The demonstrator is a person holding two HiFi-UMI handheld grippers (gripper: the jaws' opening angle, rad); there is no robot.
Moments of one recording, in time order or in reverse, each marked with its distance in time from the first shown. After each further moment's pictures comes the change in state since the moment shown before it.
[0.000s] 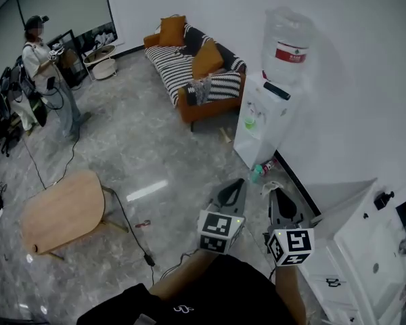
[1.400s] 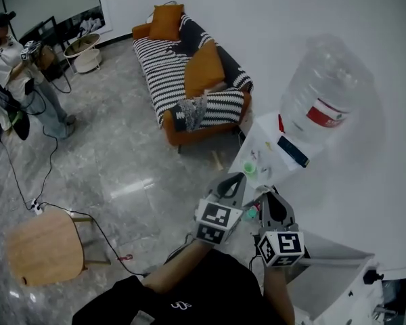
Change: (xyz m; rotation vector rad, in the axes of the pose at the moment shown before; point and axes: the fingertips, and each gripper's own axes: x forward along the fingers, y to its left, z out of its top) left arm 0.364 0.266 0.080 -0.045 0.061 -0.060; right arm 0.430 -0.117 0.021 0.039 0.104 0.017
